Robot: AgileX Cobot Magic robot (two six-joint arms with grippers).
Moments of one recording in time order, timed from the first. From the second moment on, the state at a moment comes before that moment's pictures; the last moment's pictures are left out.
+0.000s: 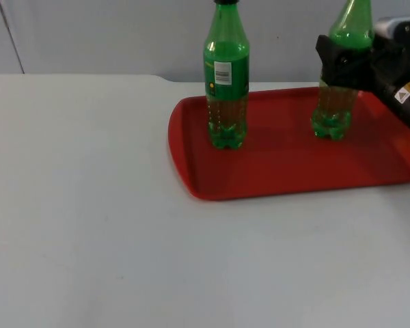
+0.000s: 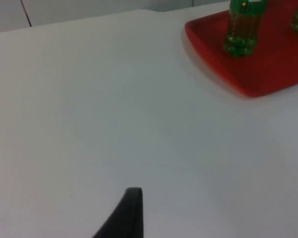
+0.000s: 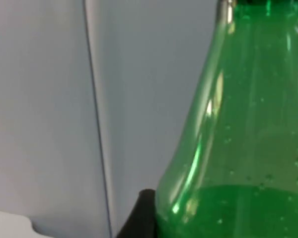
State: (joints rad) right arm 0.19 2.42 -1.29 -0.19 -1.20 0.13; left arm -0.22 0.00 -0.50 -0.06 1.08 0.05
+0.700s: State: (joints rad) right arm 0.19 2.42 -1.29 -0.23 -1.20 0.15; left arm -0.22 0.00 -0.50 -0.06 1.08 0.05
